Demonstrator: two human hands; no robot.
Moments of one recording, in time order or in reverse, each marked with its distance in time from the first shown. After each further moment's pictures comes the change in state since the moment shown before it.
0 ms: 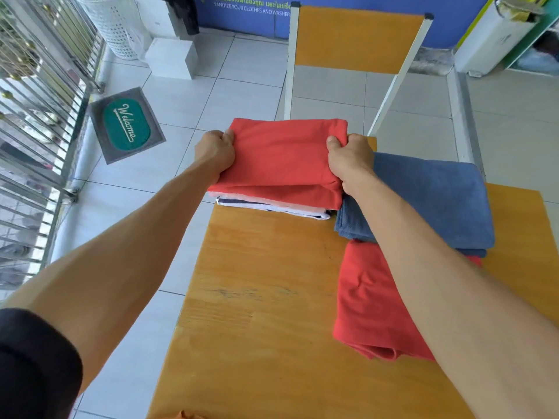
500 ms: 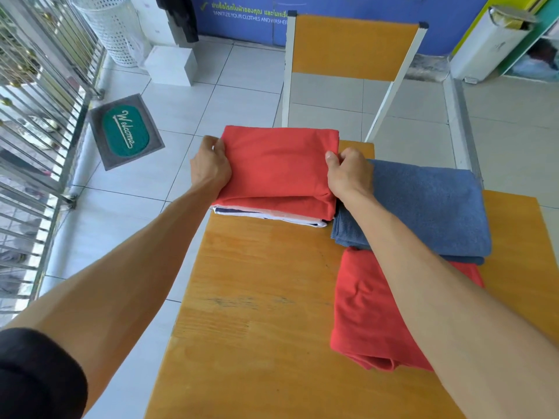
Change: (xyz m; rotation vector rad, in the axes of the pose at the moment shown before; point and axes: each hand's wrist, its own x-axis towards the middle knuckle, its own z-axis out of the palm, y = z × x) left_hand -0.013 -0.011 0.011 -0.052 0.173 0.071; right_hand -0.004 0.019 -0.005 -0.288 0.026 -0.121
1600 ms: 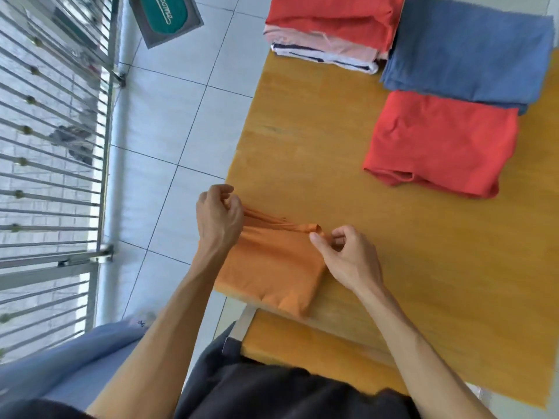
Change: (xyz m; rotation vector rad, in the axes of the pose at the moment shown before) left_hand -0.375 -0.164 -0.149 0.113 -0.053 -0.199; right_hand -0.415 0.136 -0.034 -0.153 -0.565 0.152
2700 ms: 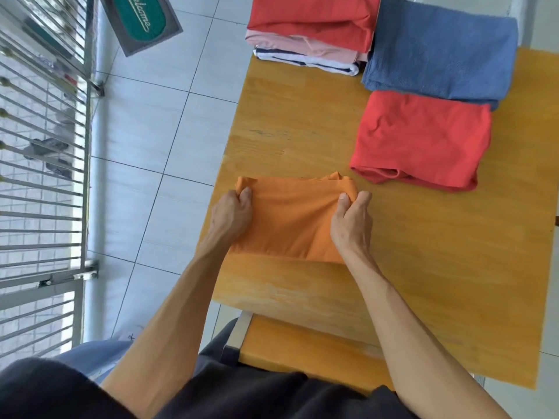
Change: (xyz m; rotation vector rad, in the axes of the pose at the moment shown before) left_hand 0.019 0.014 0.028 0.190 -0.311 -0.085; right_hand 0.046 -0.016 0.003 0.174 0.394 0.033
